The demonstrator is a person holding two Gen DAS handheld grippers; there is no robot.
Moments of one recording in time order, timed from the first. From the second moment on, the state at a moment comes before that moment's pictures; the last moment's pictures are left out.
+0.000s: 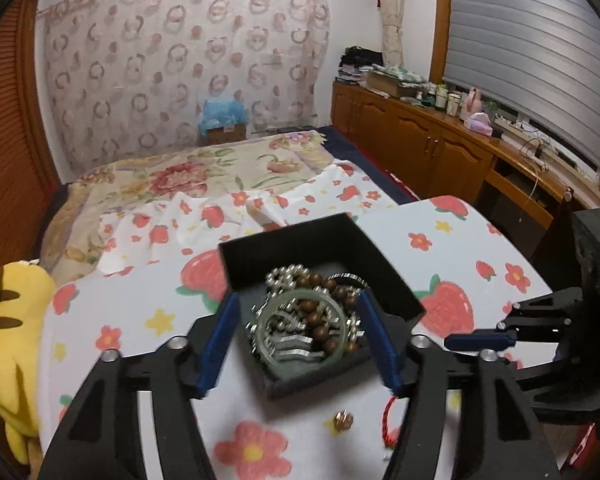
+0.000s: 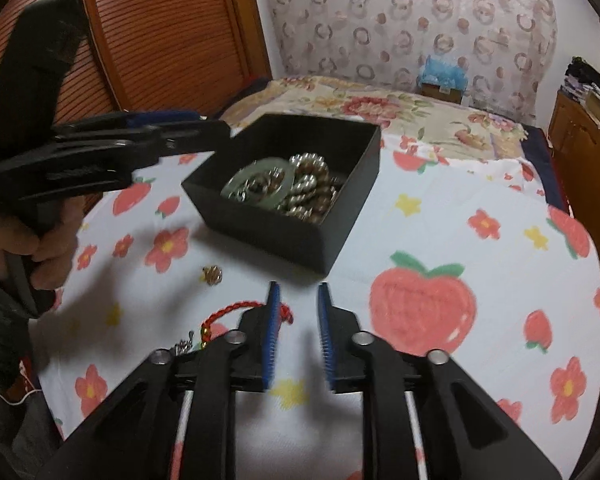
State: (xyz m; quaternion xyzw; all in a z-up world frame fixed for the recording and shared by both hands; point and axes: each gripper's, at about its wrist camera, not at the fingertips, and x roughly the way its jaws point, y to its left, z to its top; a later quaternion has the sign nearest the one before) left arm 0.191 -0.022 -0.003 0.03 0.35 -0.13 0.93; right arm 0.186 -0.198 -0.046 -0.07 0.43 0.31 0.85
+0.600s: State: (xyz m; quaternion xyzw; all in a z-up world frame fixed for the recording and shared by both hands) left arm 0.150 -0.006 -0.035 0.04 0.38 -0.10 0.92; right arm 0.178 -0.169 -0.070 -0.13 0.44 0.31 0.83
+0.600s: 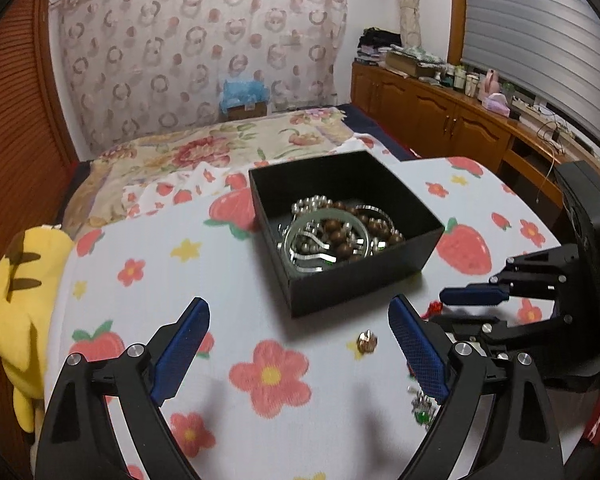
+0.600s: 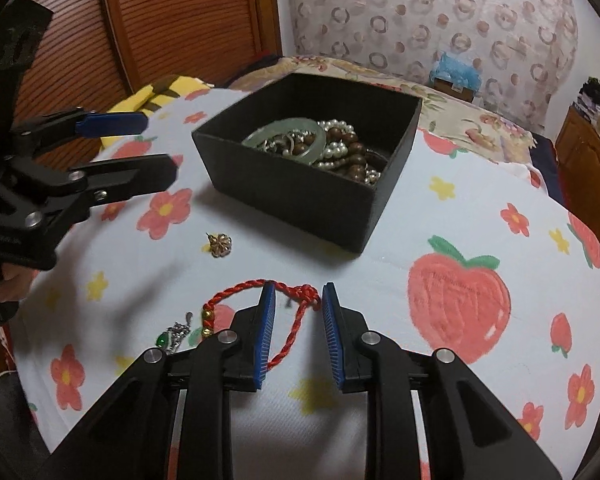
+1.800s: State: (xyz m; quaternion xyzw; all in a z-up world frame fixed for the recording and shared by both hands) left arm 0.100 -0.065 -0.084 0.09 0.43 -0.13 0.89; right arm 0.141 -0.204 -0.016 -0.09 0.36 0.30 0.88
